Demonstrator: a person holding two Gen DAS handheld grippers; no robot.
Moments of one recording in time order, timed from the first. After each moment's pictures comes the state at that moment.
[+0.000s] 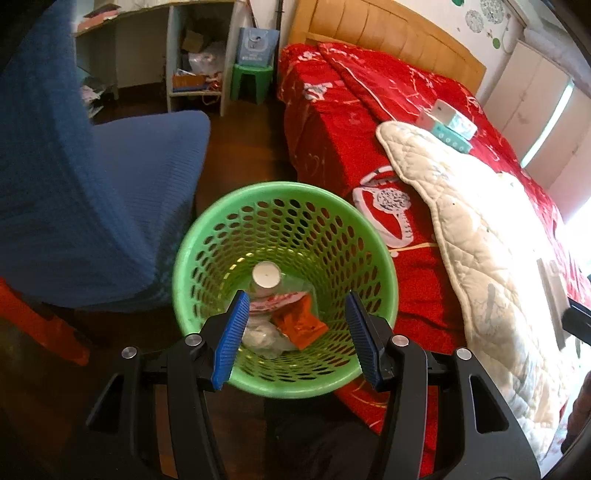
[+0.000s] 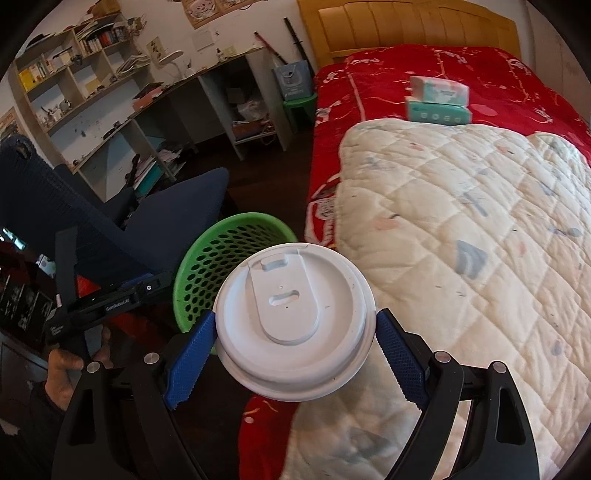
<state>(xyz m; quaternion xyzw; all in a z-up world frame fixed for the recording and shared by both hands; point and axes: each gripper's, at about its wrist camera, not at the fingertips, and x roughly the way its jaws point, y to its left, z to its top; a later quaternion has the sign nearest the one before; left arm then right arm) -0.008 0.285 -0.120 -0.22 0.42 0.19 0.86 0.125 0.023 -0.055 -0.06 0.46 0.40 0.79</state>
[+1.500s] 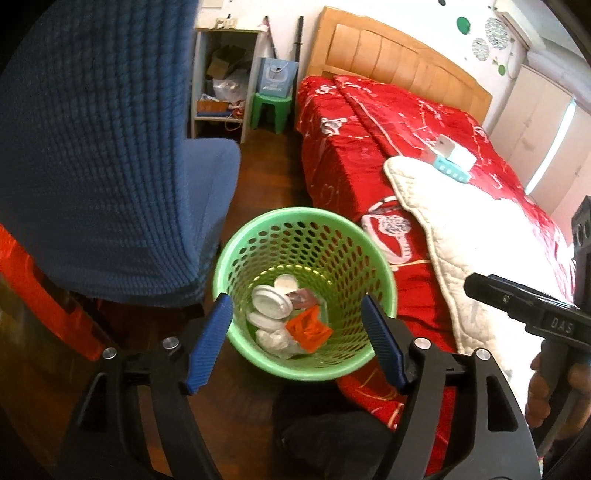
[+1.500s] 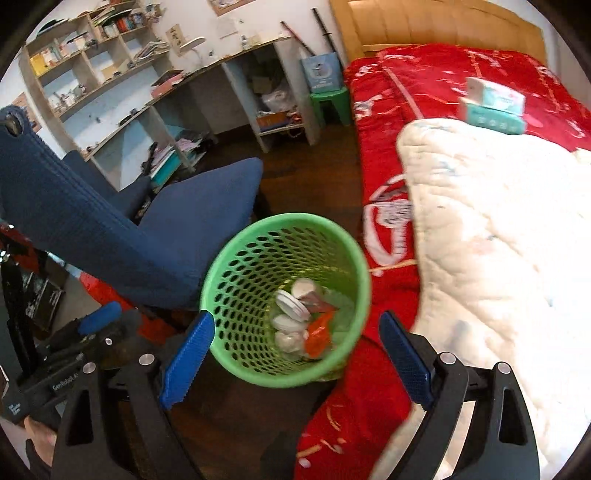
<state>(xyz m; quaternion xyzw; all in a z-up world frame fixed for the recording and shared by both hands) -0.064 0.275 -0.078 -0.22 0.37 0.22 0.88 0.112 0.104 -0.070 -0.06 0.46 0.42 0.78</state>
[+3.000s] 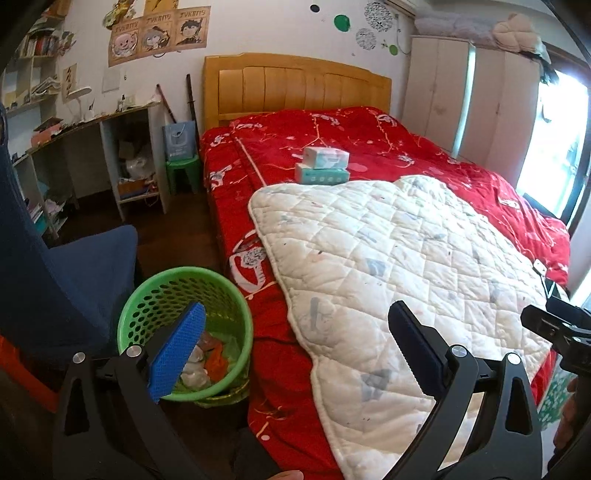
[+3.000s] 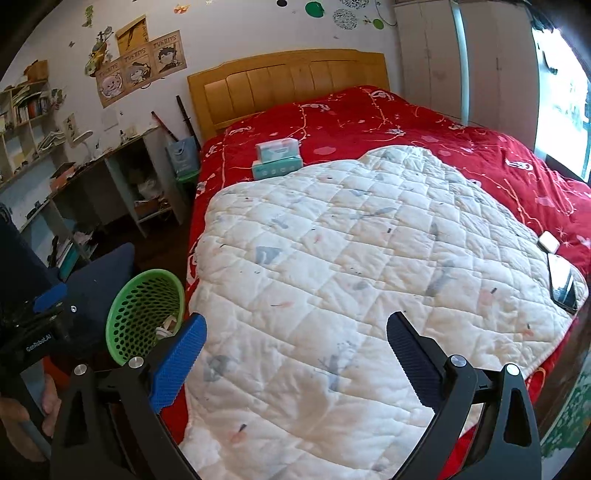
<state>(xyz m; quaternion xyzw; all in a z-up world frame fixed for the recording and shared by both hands) -0.021 0.071 0.000 -0.08 0.31 0.11 0.94 0.056 -0.177 0.003 0.00 0.37 0.19 0.91</state>
